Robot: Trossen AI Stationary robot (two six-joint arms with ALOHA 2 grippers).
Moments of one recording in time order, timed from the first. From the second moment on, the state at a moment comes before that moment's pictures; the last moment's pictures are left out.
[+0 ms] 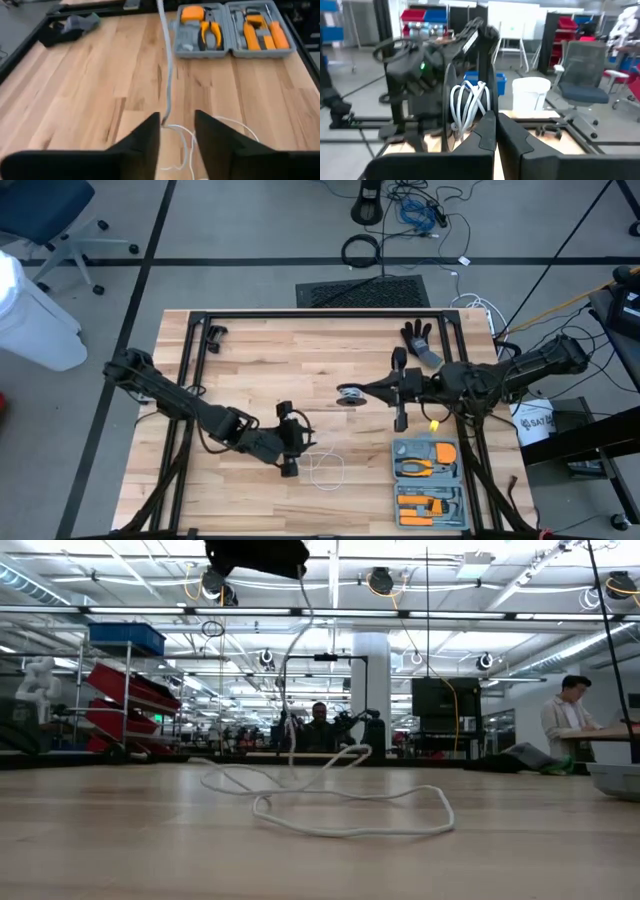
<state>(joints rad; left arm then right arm) -0.46 1.54 1.09 -0.18 -0.52 -0.23 0.28 1.00 0.81 0.23 0.33 -0.01</state>
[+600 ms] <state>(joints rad) -0.40 1.59 1.09 0.31 -0.53 -0.34 0.30 1.01 0.81 0.09 0.31 0.07</state>
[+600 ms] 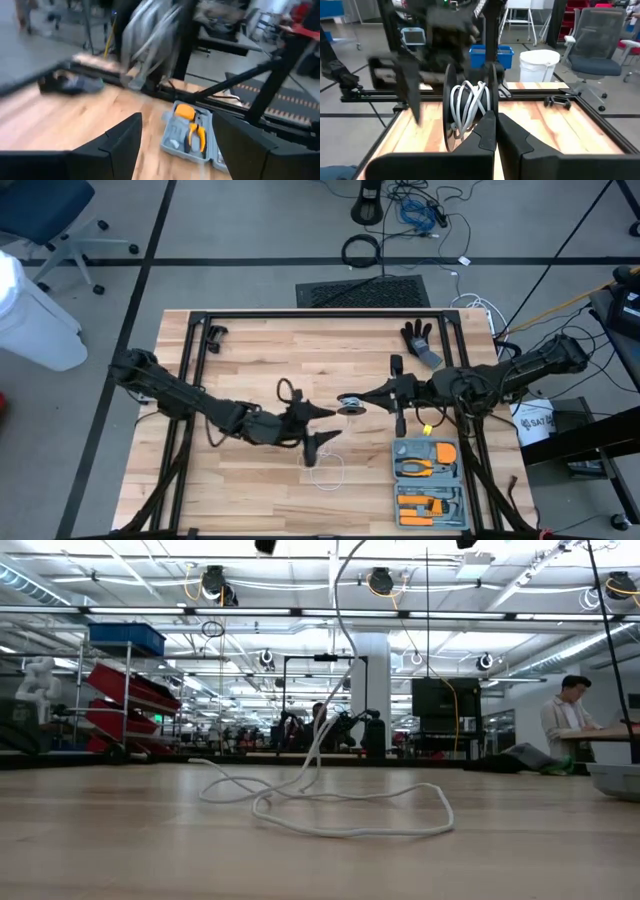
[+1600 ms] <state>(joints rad) -0.39 1.81 1.09 0.73 -0.56 -0.33 0.38 1.01 0.81 0.08 0.31 0.04</state>
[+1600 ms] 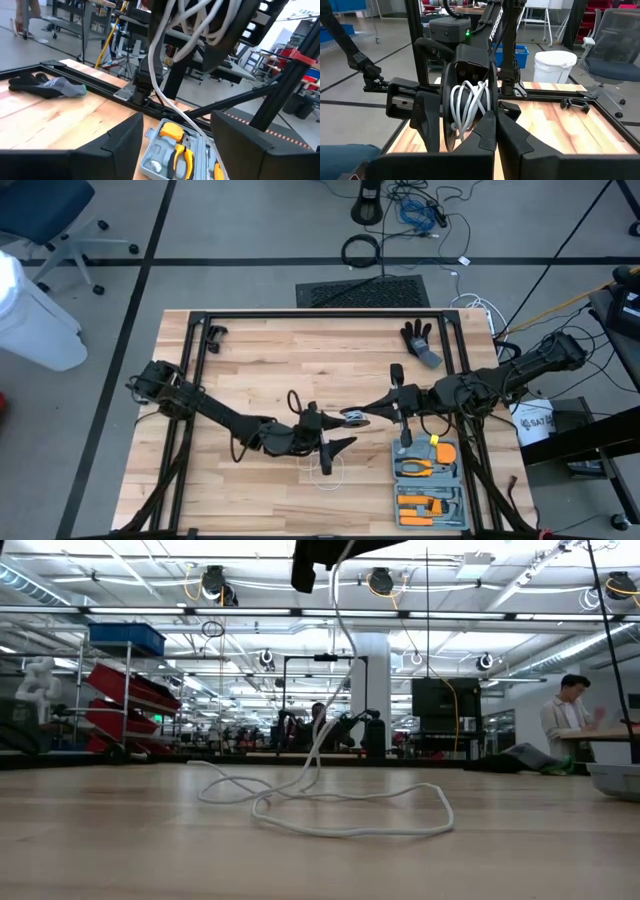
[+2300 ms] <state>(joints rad) -0.37 1.78 1.09 0.61 -0.58 -0.25 0.34 1.01 0.81 0.08 0.32 0.02</state>
